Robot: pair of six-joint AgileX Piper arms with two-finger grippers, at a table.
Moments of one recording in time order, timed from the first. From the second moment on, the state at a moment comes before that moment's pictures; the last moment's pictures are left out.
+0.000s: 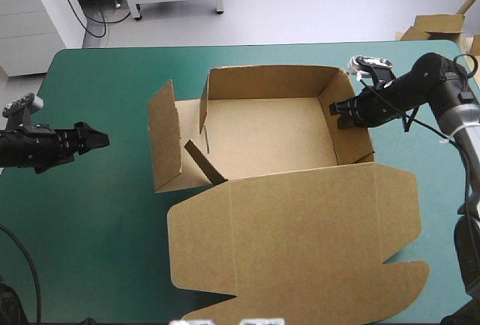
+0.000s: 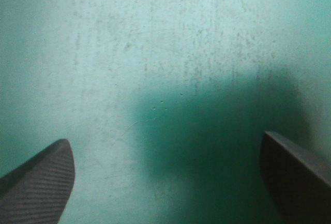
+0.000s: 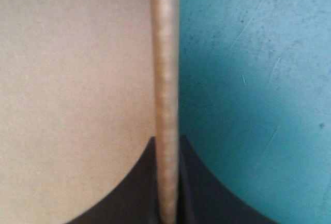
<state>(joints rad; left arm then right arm) 0.47 1.35 -1.17 -0.73 1.20 0.50 0.00 1.68 -1.54 0.50 1.17 -0.32</state>
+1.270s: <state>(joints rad) 0.27 1.35 -1.17 -0.93 1.22 0.57 0.22 1.77 -1.54 0.54 0.84 -0.28</state>
